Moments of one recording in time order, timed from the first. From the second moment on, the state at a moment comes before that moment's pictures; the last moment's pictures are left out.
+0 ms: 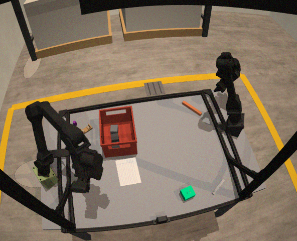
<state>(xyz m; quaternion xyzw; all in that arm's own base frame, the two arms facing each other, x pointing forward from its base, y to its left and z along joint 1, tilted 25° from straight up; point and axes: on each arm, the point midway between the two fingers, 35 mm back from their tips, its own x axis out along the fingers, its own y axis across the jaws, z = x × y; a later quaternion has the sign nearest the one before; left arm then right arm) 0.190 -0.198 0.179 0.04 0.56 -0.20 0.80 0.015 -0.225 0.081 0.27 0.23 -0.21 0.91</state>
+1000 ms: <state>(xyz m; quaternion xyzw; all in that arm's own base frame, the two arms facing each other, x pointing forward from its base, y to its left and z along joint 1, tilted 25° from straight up) 0.233 -0.198 0.177 0.14 0.53 -0.21 0.81 0.060 -0.263 0.073 0.23 0.32 -0.19 0.90</state>
